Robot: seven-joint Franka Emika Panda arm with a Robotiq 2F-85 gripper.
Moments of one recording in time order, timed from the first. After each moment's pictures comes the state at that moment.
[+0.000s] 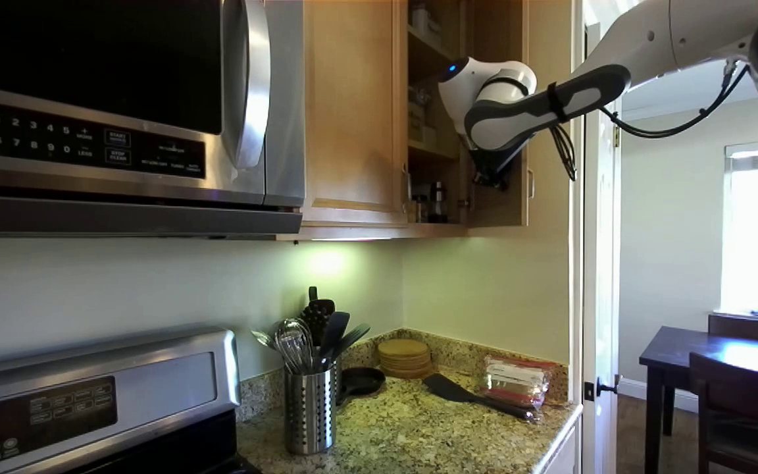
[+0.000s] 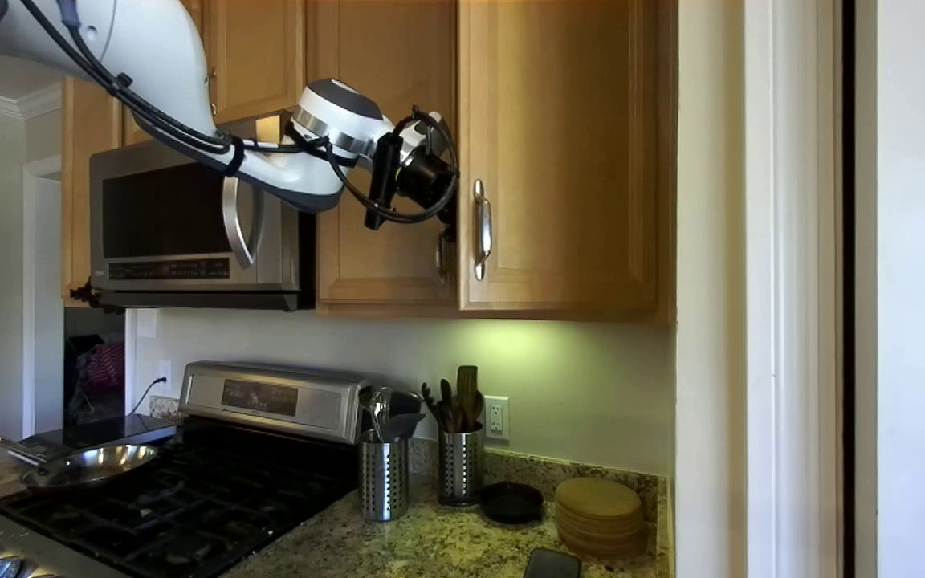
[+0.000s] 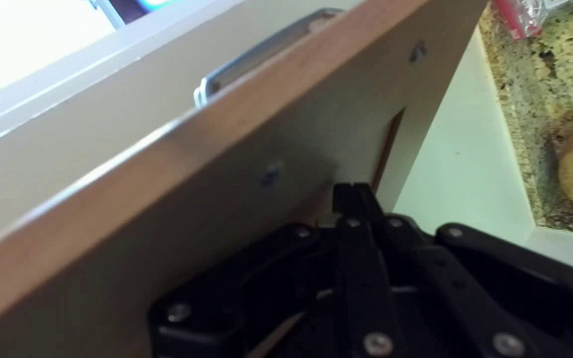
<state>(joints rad) -0.04 0.05 -0.06 -1.53 -0.94 1.76 0.45</state>
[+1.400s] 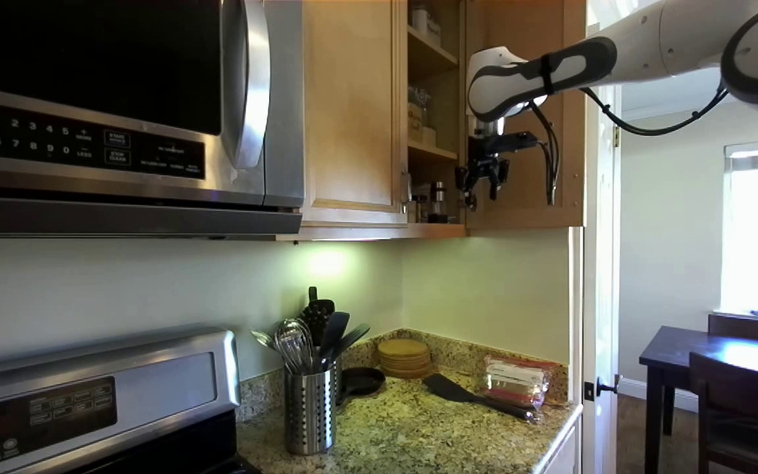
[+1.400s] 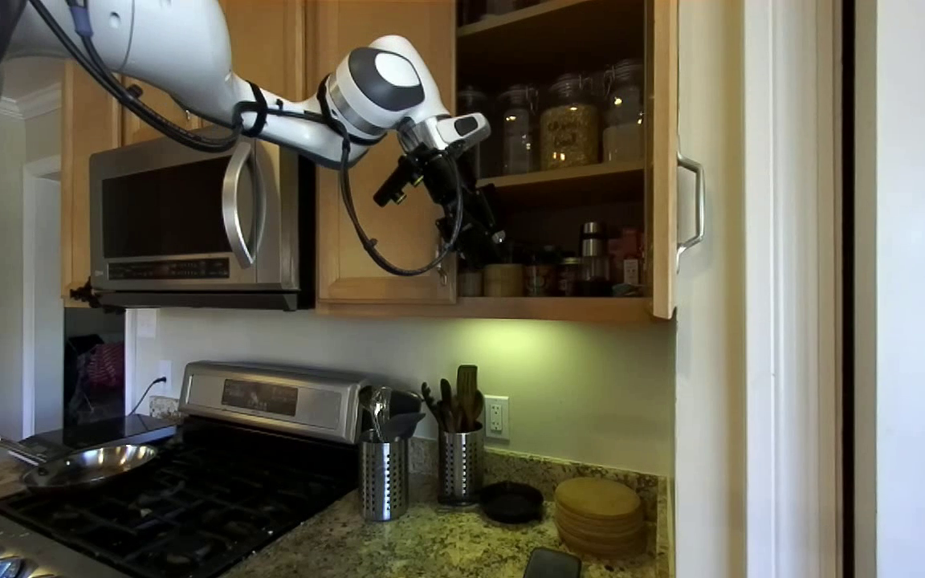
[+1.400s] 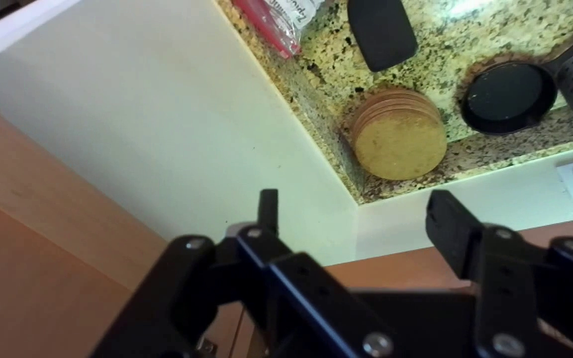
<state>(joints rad) -0.13 0.11 -0.12 -1.39 -0.30 1.86 0.33</state>
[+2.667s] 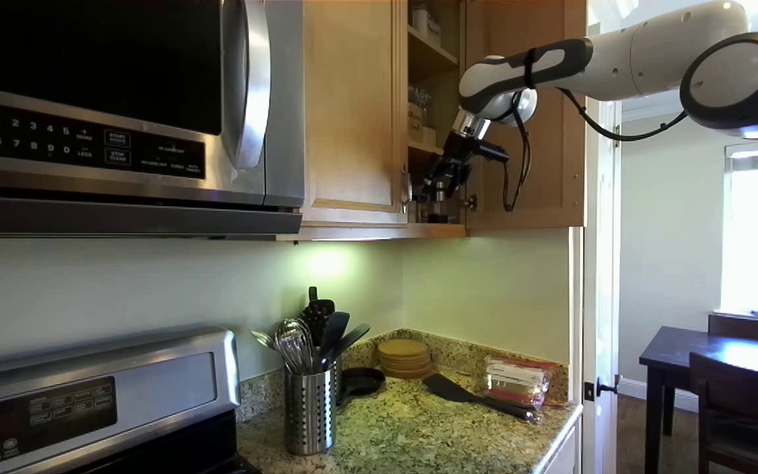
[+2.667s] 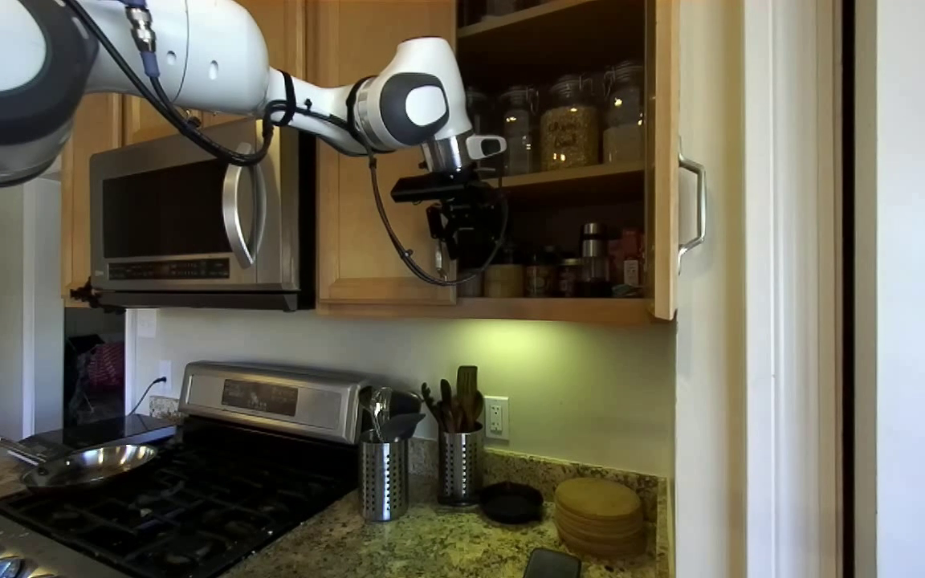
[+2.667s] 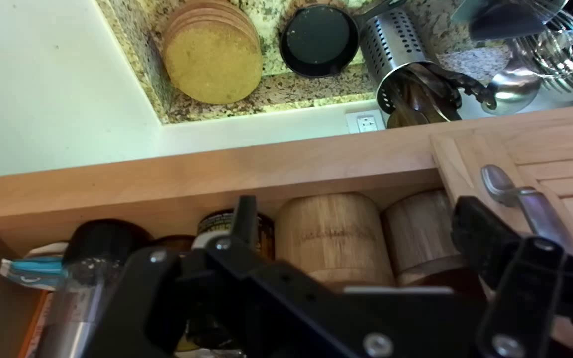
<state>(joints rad) -0.18 0.23 -0.09 -1.26 0.16 2.04 -0.19</state>
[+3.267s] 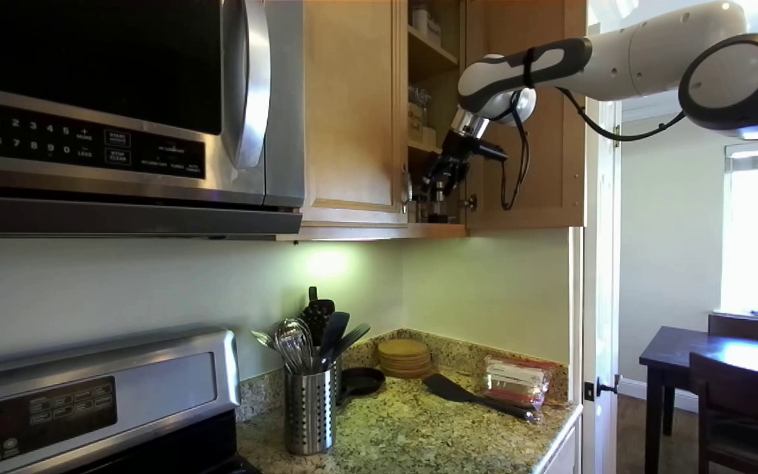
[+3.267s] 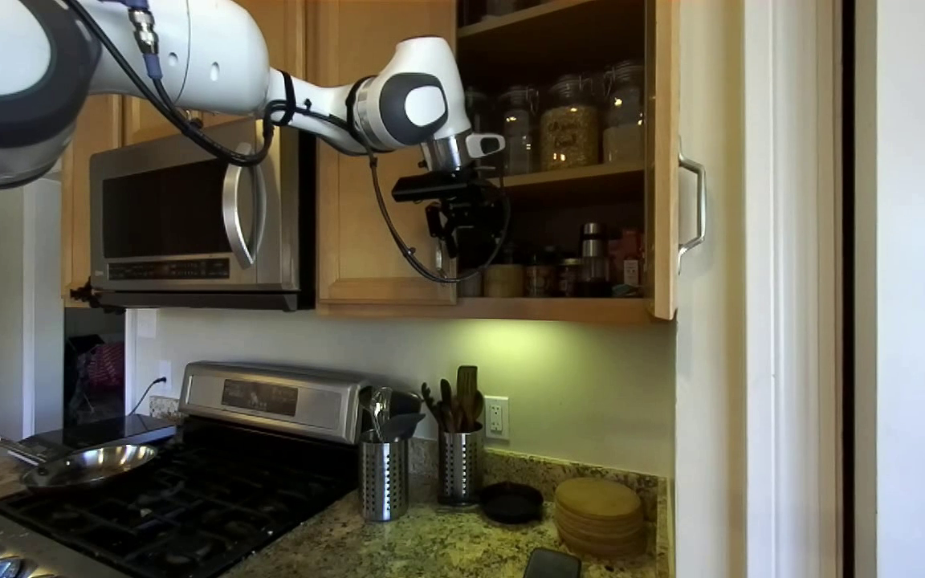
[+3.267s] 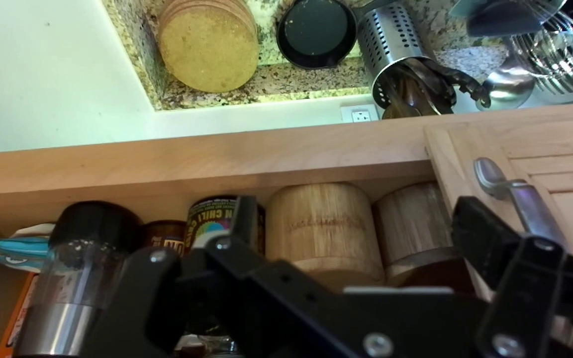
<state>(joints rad) -0.18 0.24 -0.09 -1.25 0.17 2.05 -0.22</state>
